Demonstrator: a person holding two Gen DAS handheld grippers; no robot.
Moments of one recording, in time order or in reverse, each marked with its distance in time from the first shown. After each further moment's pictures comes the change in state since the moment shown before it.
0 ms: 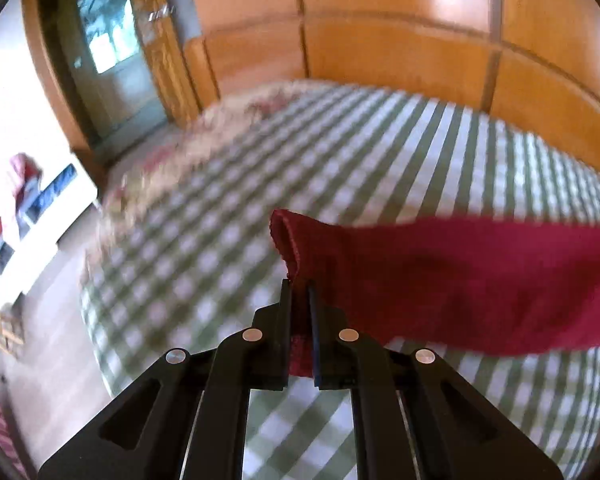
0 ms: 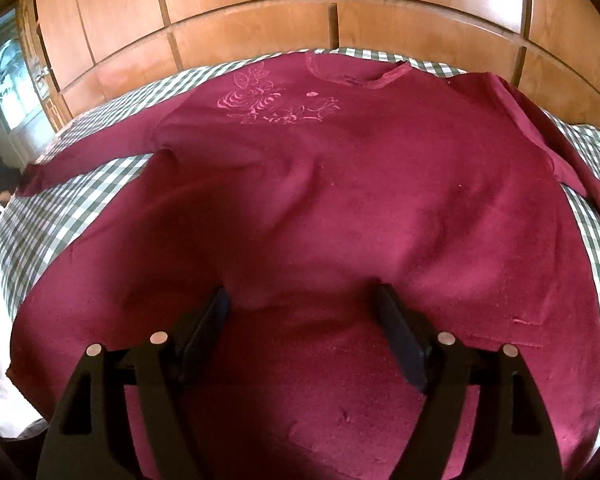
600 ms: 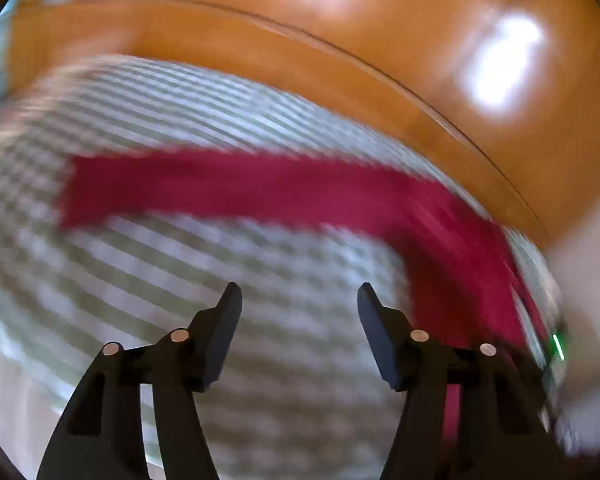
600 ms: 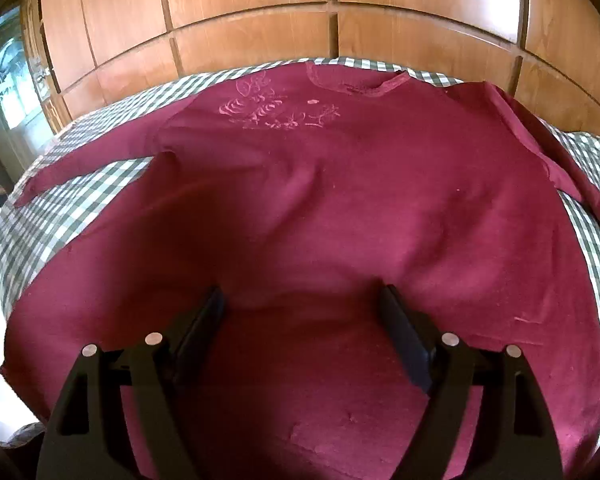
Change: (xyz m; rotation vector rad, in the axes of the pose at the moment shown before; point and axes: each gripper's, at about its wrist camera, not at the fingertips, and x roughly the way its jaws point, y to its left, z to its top) left arm -0.122 -0.040 -0.091 0.174 0.097 -0.837; right arm -0.003 0.003 -0.005 -0.010 -0.035 -0.006
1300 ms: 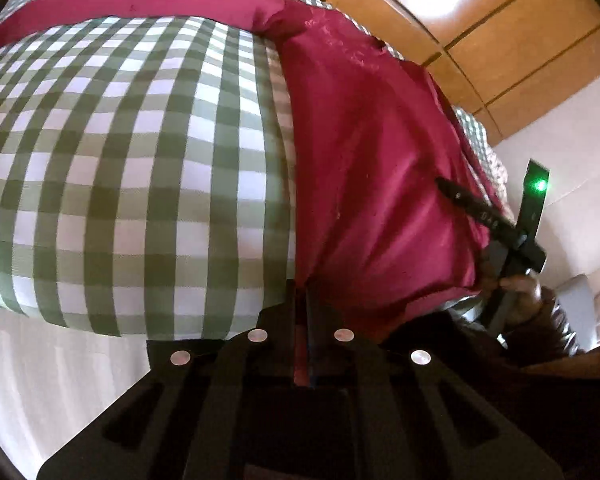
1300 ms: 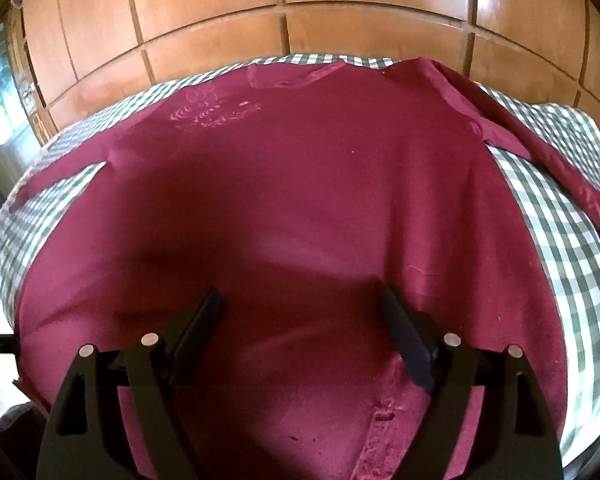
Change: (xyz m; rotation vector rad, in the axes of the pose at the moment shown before) left arm 0.038 -0.057 -0.115 0.030 0.291 -0.140; right arm -0.034 -0.054 -0.025 0.048 0.005 -0.046
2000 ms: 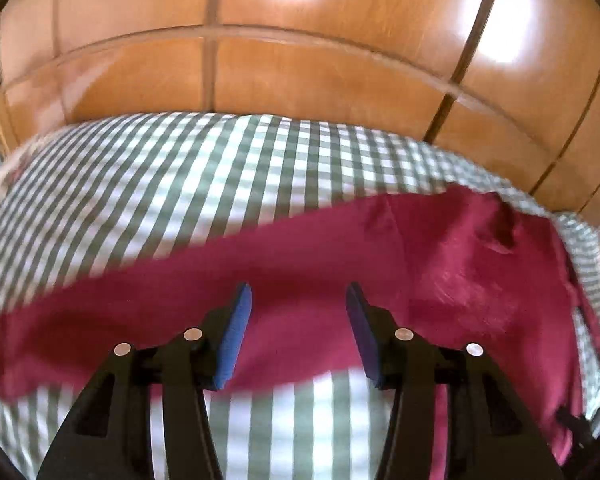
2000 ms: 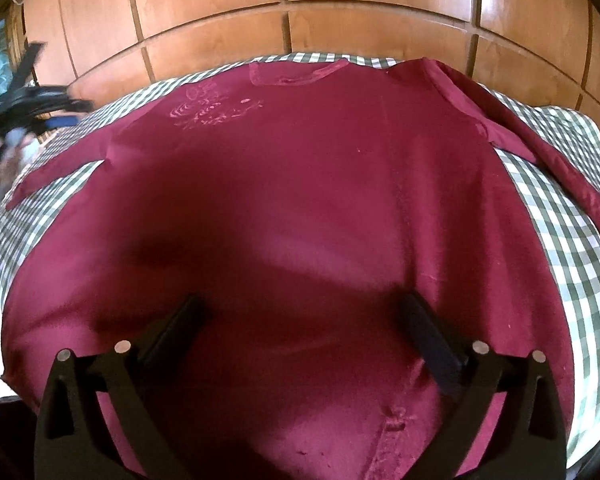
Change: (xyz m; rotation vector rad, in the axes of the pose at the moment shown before) left arm 0.041 0.019 0.283 0.068 -0.277 0.451; right arm 0.010 0.000 0.001 0.000 -0.007 -0.001
